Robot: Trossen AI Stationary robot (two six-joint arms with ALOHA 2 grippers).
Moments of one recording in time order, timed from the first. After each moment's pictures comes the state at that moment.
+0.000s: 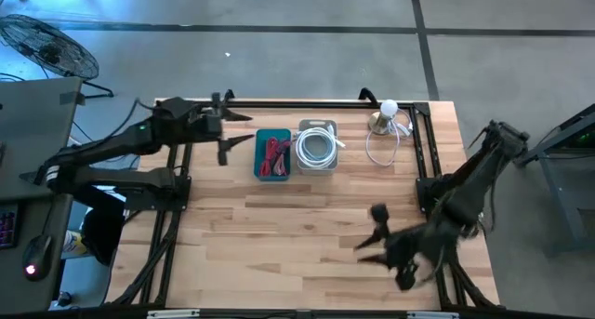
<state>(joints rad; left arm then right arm) 0.30 0.83 0.91 -0.19 0.08 0.34 0.83 1.31 1.18 -0.38 0.51 0.06</state>
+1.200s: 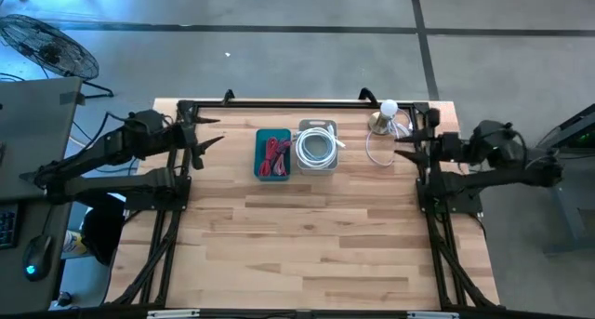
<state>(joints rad) 0.30 0.51 0.83 -0.57 -0.16 0.55 0.03 0.46 0.81 -0.30 0.10 -0.22</state>
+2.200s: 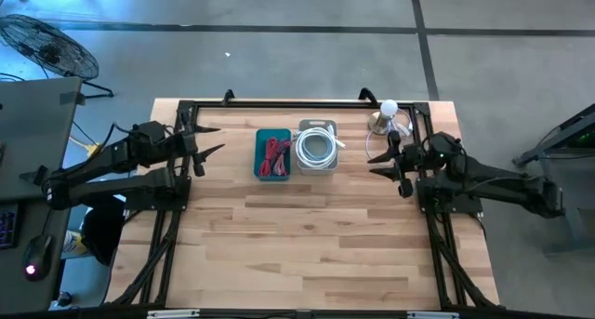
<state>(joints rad) 0.30 0.36 0.62 -0.48 -0.14 0.49 -0.38 0.44 0.26 0.16 -0.50 -0.02</state>
